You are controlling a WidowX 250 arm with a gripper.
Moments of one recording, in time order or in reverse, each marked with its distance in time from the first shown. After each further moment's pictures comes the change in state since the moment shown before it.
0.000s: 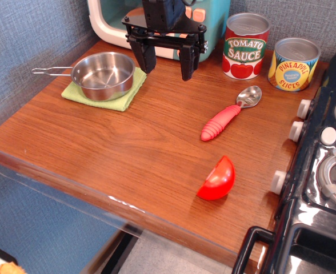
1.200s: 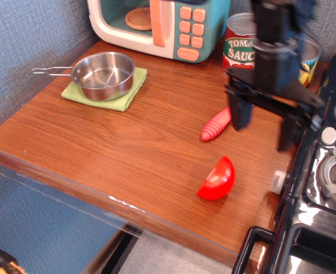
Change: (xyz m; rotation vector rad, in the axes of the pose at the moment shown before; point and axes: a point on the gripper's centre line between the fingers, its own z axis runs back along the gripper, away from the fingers) arm -0.056 -0.148 -0.022 -0.065 0.165 -0.373
